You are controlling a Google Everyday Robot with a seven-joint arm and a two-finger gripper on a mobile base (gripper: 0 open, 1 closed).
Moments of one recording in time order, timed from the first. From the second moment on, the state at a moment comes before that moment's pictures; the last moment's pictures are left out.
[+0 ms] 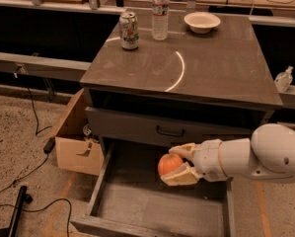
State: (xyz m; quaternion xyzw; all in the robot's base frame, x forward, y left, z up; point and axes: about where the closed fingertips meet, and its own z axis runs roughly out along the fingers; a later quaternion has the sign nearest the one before) arm 0.445 -0.077 0.710 -0.51 0.73 0.26 0.37
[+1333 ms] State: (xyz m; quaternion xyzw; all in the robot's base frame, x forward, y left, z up) arm 0.454 -0.060 0.578 -0.48 0.76 0.24 0.37
